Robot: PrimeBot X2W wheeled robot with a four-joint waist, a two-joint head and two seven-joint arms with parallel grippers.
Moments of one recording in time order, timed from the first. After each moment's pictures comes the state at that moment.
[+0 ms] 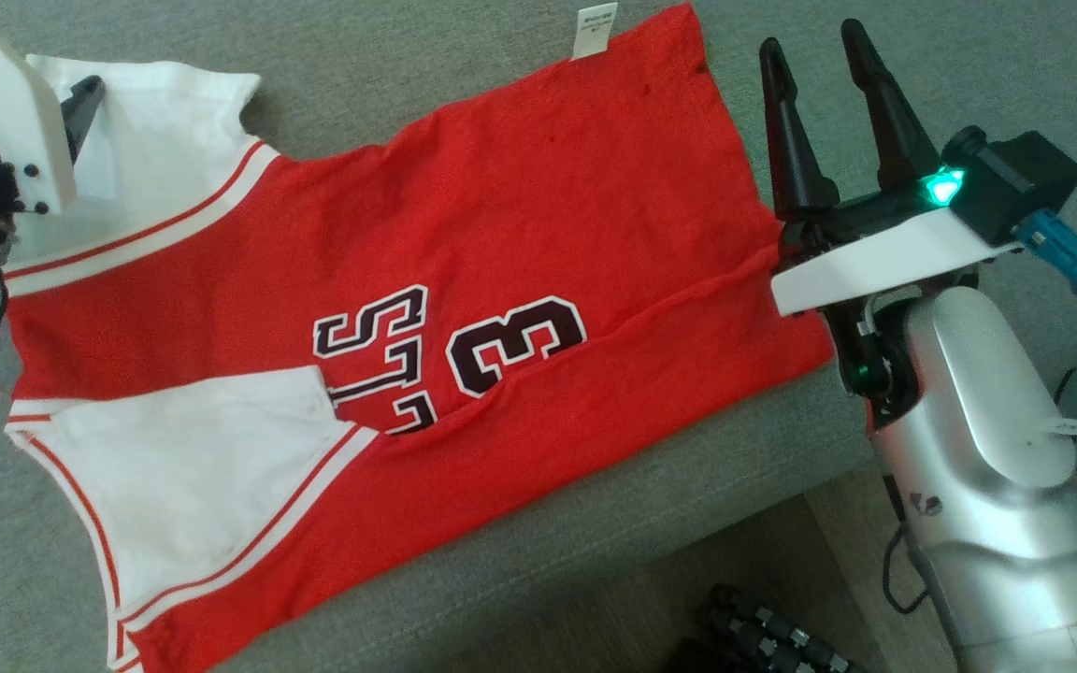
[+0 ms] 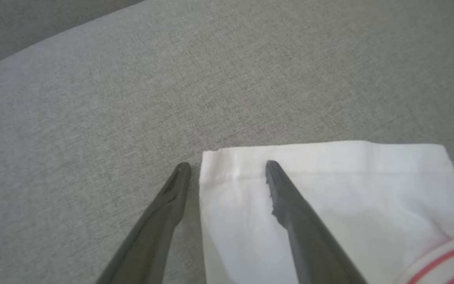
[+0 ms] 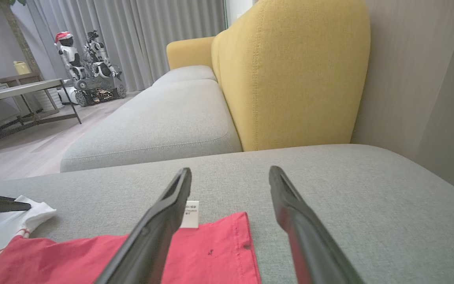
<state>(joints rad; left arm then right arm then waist) -0.99 0.52 -0.51 0.73 -0.60 -0.08 0.51 -0.59 -0.07 0.24 0.34 0.31 0.12 -0.18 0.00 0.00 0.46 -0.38</state>
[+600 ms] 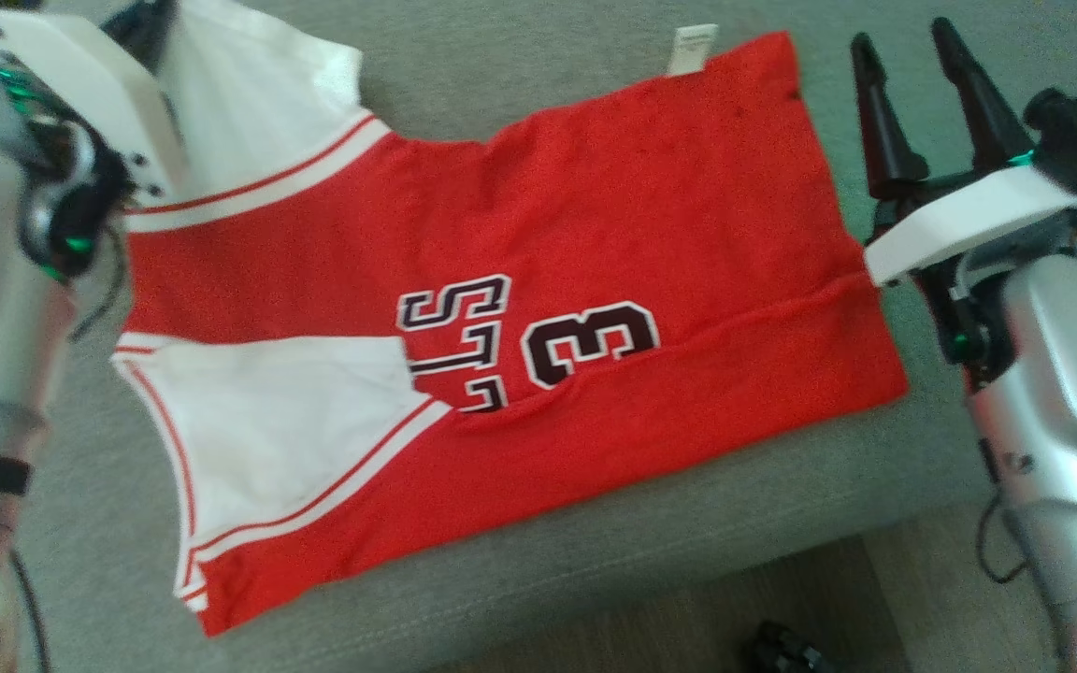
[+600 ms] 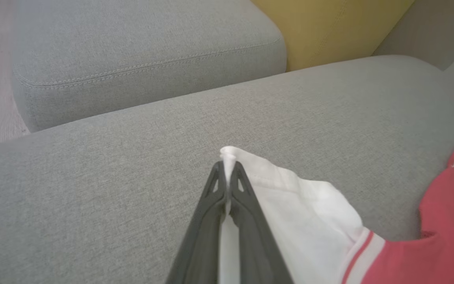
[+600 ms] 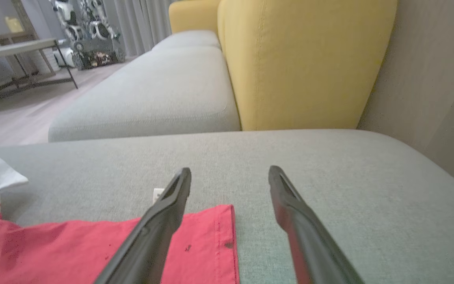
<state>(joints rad) -0.97 0.41 -0.52 0.67 -0.63 -0.09 0.21 -0.65 -0.22 0.24 0.45 0.35 0.12 -0.11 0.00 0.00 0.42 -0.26</state>
